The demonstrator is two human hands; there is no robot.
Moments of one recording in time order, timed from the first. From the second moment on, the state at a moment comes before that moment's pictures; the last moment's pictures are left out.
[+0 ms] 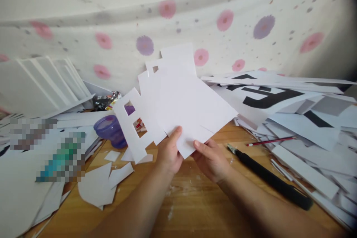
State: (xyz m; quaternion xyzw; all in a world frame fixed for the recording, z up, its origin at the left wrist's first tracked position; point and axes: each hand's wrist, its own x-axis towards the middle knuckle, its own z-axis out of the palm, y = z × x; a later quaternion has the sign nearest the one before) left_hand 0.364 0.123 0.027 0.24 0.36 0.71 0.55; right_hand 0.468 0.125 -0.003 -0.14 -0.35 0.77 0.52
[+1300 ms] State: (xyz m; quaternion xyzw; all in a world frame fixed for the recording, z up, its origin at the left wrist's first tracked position) left_hand 0.343 0.118 0.019 0.31 0.35 0.64 0.61; right_hand 0.486 0.150 0.004 -0.25 -0.30 0.65 0.66
